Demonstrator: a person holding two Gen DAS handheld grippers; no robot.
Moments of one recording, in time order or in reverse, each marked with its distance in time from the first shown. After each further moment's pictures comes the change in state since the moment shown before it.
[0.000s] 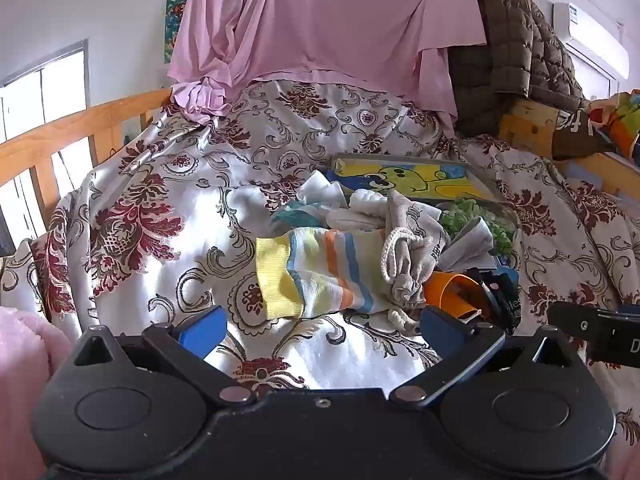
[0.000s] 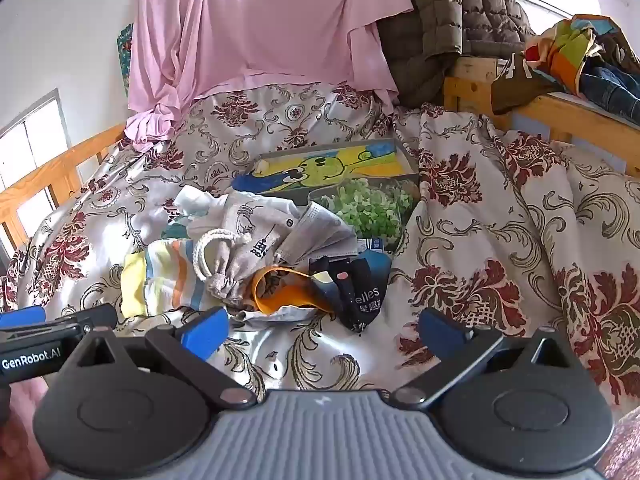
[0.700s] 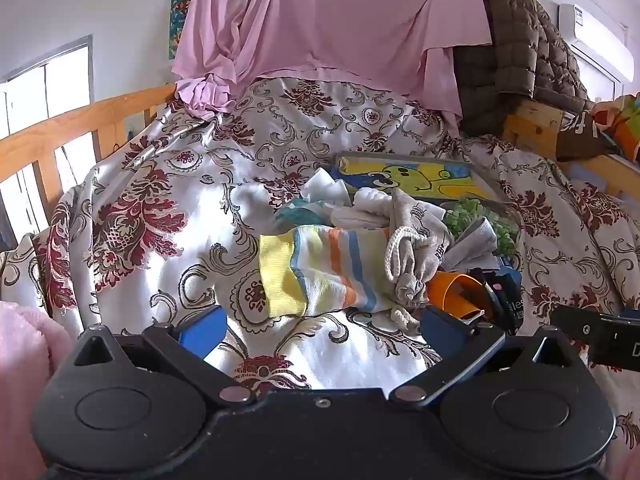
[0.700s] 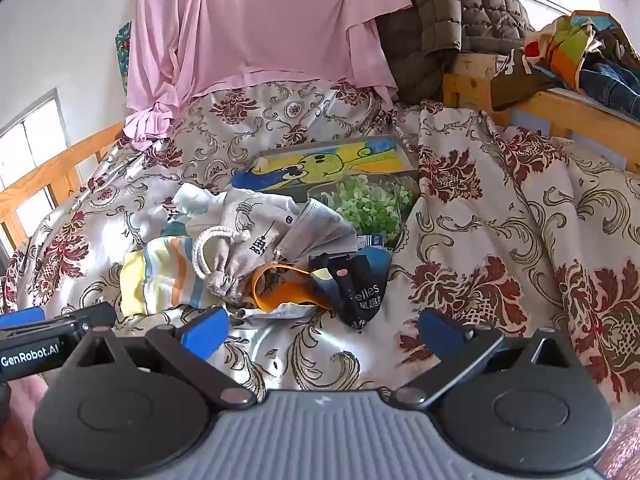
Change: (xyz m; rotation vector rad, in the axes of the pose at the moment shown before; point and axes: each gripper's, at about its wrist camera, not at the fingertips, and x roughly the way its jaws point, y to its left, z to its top) left arm 0.000 0.000 0.000 -0.008 0.004 -0.005; right arm 0.001 0.000 0.000 0.002 0.004 0.001
